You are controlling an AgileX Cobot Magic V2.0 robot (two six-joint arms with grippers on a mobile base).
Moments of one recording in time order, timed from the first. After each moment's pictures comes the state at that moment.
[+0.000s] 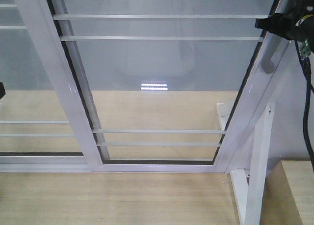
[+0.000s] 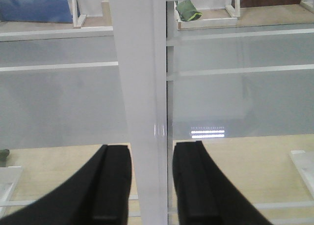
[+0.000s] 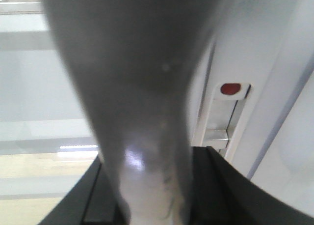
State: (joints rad) left arm -0.03 0.88 -0.56 0.09 0.07 -0.08; right arm -0.06 1.89 -1.34 -0.06 -0.05 0.06
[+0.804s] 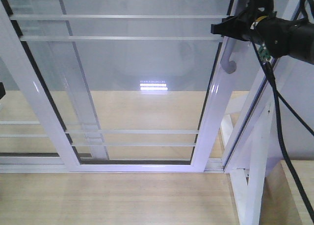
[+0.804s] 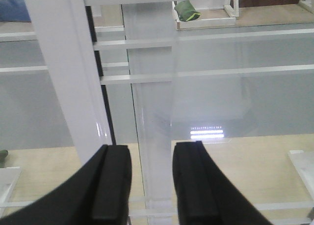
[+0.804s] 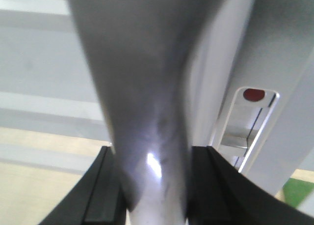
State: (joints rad) left arm -0.03 0.88 -0.56 0.09 0.07 -0.08; right arm 0.17 1.89 -1.34 -0.06 -0.07 0.05
